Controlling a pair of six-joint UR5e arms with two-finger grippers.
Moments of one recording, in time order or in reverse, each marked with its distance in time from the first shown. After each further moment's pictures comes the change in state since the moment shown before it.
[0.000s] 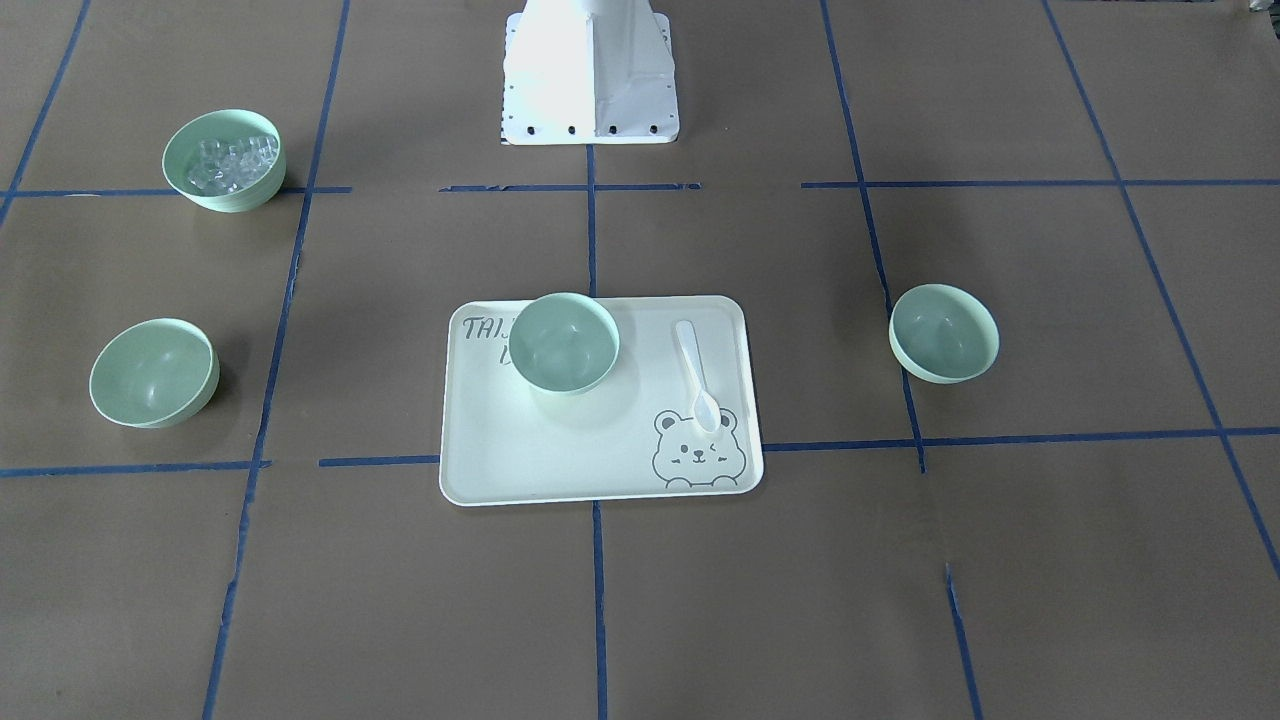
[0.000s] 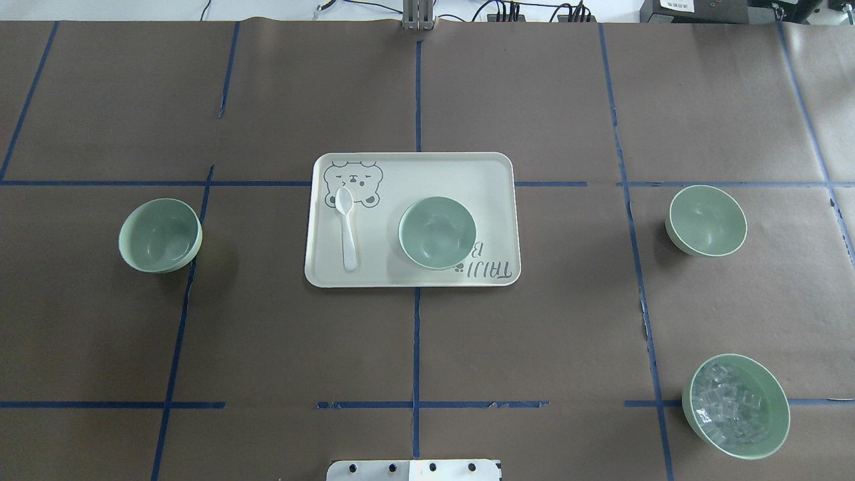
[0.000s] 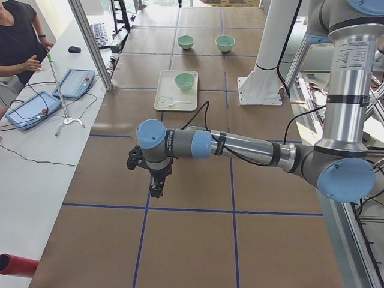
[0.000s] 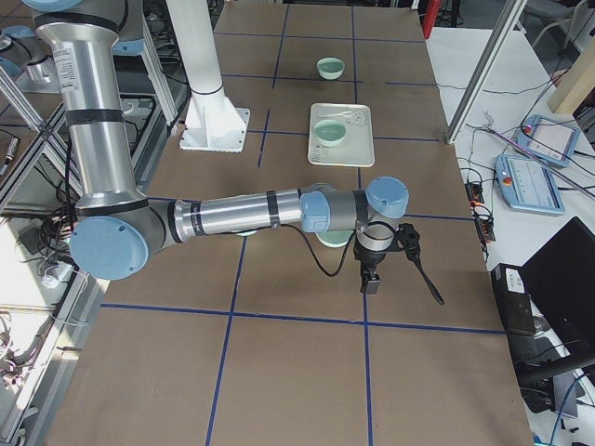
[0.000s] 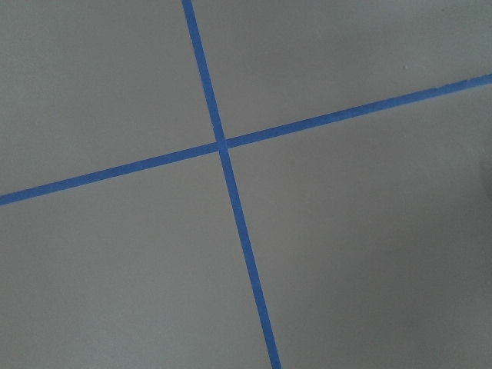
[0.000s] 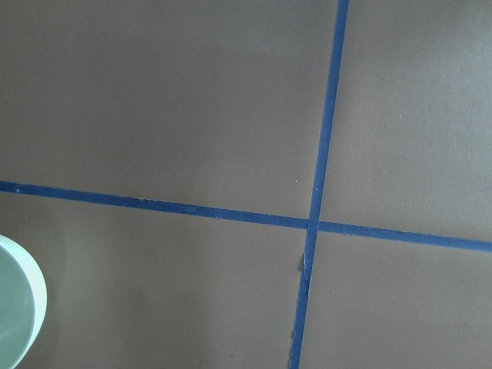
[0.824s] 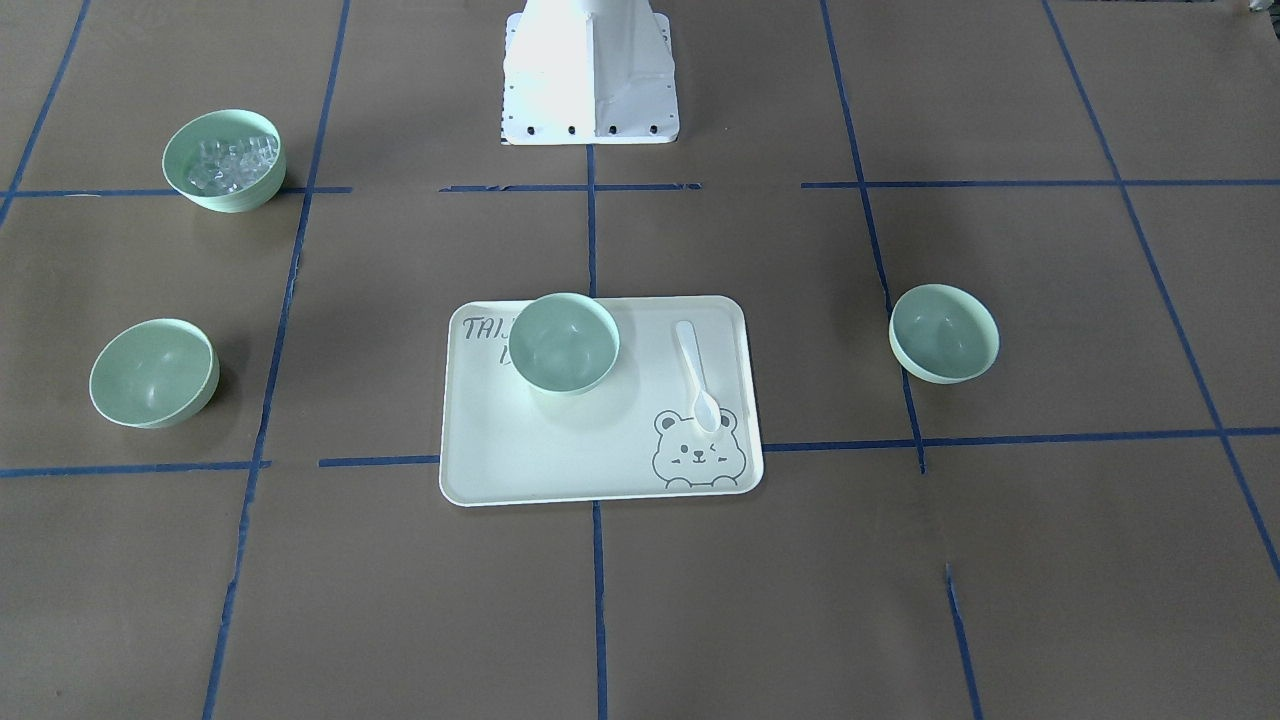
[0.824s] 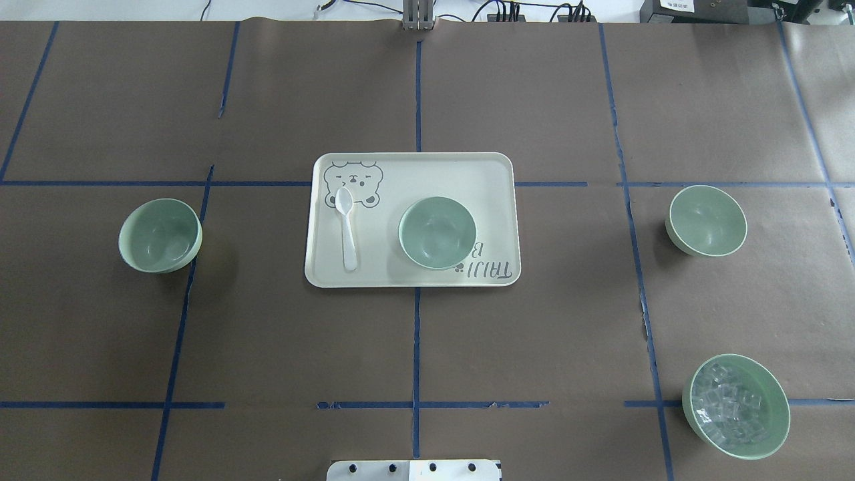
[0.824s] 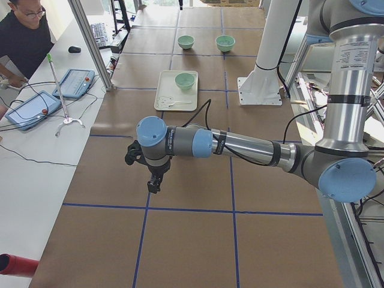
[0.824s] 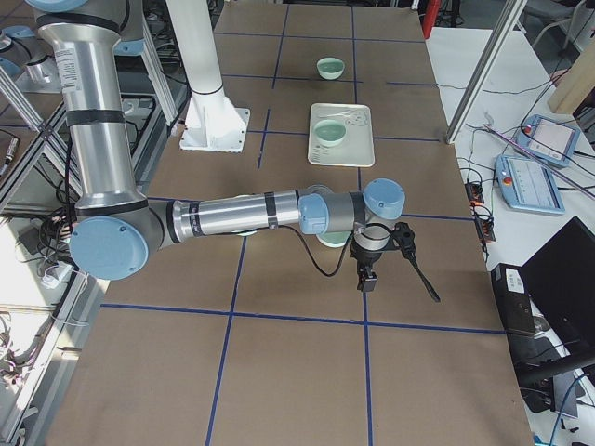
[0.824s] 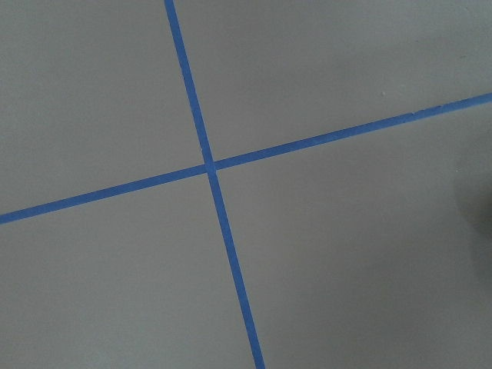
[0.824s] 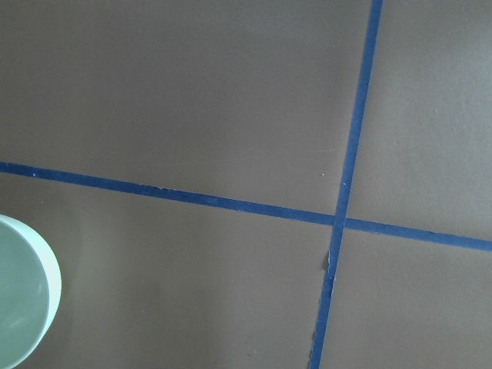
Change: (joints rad) left arm -0.020 0.004 -0.011 -0.048 -0.051 0.015; right arm -0.058 -0.029 -0.001 0.061 0.029 0.000
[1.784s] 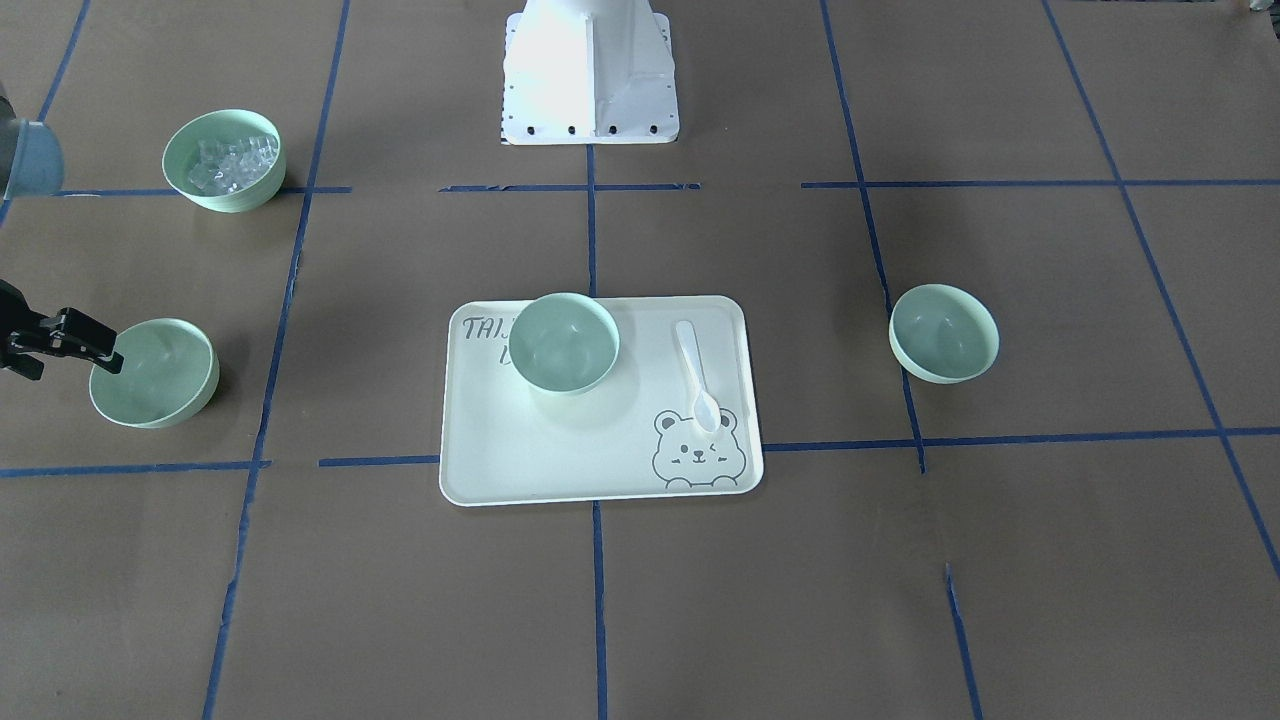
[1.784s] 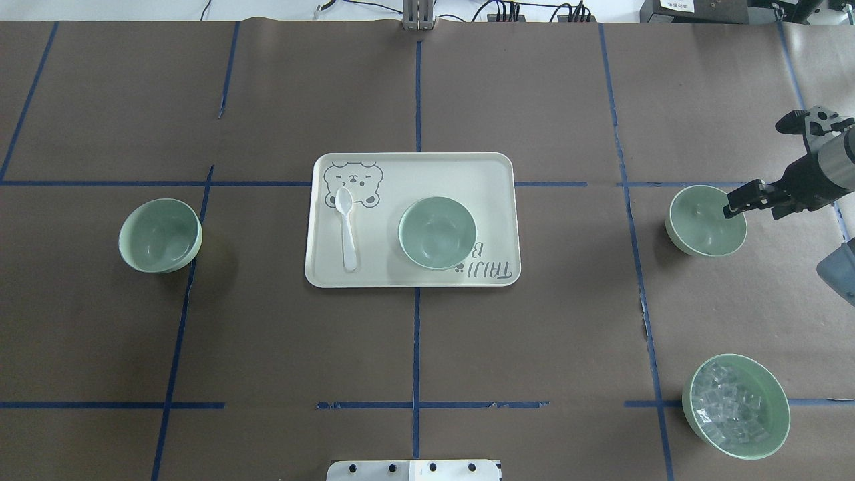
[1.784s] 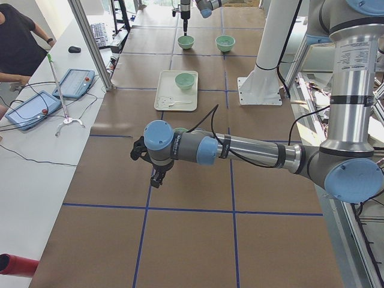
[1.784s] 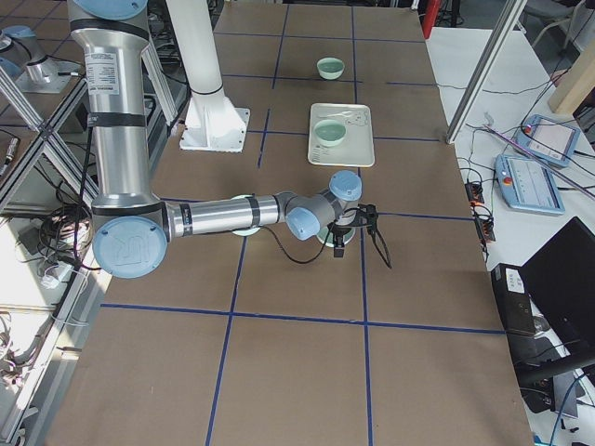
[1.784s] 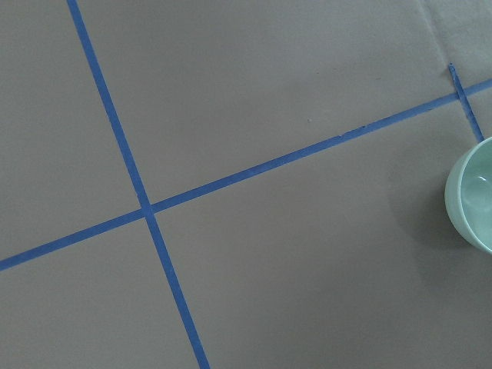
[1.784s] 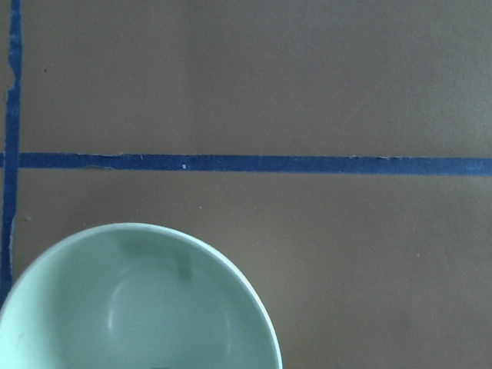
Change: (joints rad) left arm 0.025 0.039 -0.003 -0.127 -0.096 -0.010; right arm -0.359 -0.069 -0.009 0.497 -0.070 0.709
